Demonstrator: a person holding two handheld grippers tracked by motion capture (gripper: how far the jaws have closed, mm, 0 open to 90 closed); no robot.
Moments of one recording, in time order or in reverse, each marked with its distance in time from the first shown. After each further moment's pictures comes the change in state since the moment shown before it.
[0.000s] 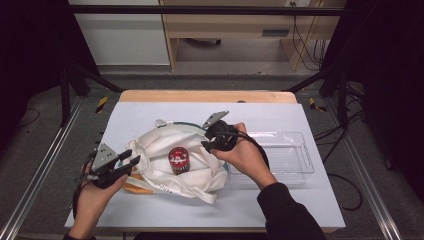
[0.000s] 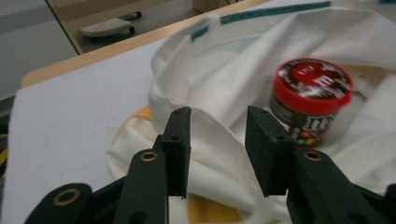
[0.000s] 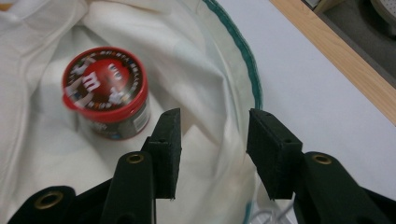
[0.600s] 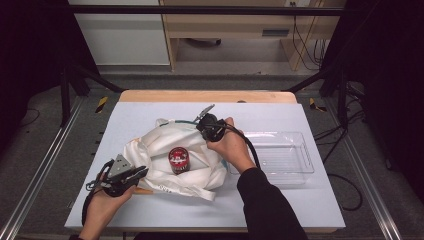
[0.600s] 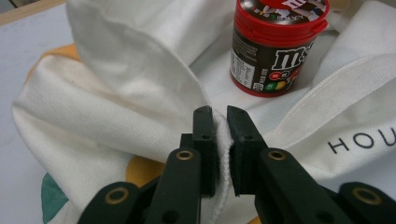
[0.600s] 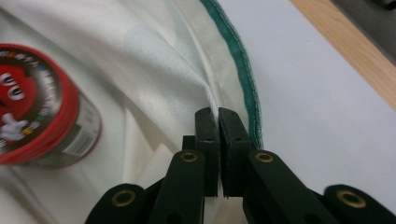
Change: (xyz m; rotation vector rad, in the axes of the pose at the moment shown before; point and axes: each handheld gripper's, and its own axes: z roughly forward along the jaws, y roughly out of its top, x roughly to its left) left arm -0.015 -0.022 0.022 0.139 -0.100 0.037; right arm -0.018 0.013 0.058 0.110 -0.054 0.033
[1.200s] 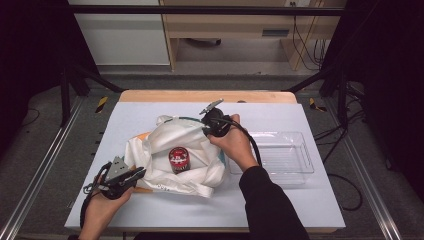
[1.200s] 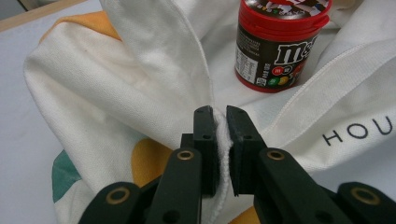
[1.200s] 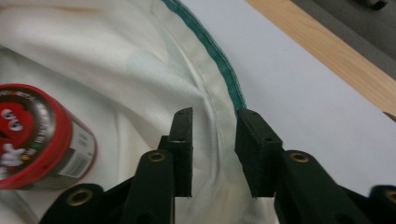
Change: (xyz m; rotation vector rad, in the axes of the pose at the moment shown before) left arm -0.001 -0.006 -0.005 -0.017 0.026 0.001; right arm -0.016 -0.001 -0.009 -0.073 -0.012 0.101
